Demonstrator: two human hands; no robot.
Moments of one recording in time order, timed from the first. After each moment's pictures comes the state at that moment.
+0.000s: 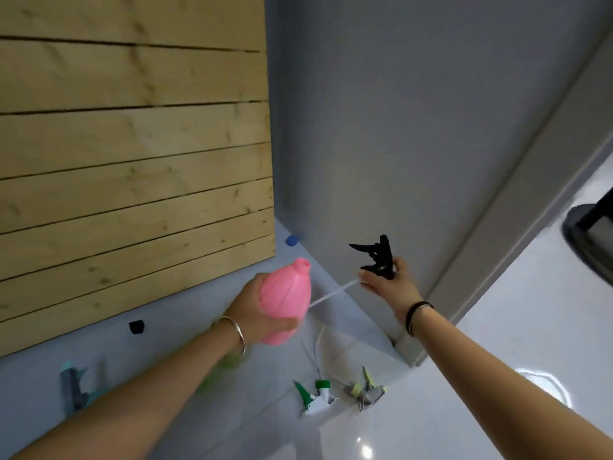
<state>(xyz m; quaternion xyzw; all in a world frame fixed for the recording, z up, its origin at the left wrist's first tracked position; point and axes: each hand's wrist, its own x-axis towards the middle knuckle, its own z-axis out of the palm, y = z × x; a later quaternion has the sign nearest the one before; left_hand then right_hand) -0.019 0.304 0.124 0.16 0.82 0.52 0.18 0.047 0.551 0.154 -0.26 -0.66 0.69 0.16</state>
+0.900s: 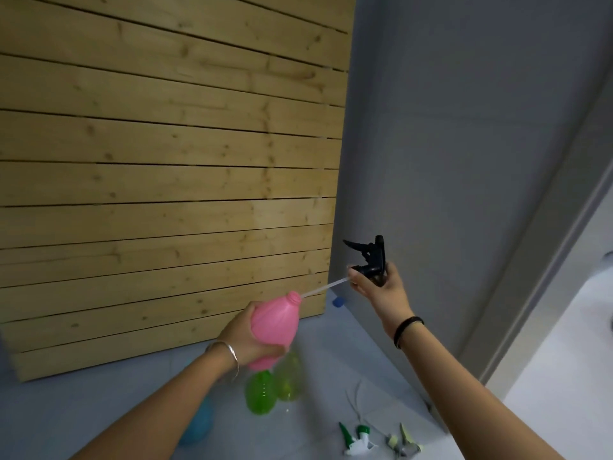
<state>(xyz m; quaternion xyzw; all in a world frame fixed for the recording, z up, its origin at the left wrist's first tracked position) 0.062 0.140 0.232 0.10 0.86 0.49 0.06 0.094 0.390 0.307 -0.04 -0.68 0.70 0.19</state>
